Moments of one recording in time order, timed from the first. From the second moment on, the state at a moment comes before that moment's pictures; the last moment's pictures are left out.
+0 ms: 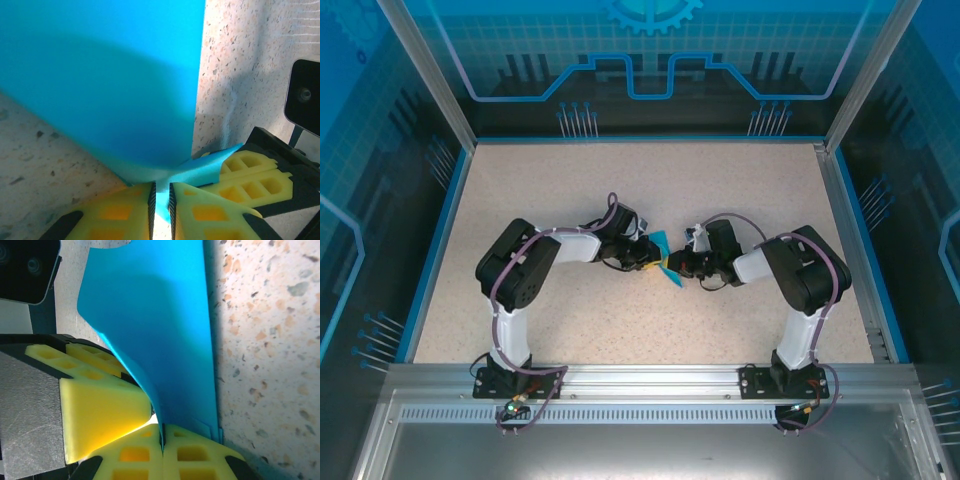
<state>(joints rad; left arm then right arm) -0.52 1.97 1.04 -0.01 0.59 -0.90 0.40 1.86 0.65 0.45 -0.71 0.79</state>
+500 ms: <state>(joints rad) -0.52 1.97 1.05 0.00 0.57 -0.86 0.39 1.87 0.65 0.45 -0.73 0.79</state>
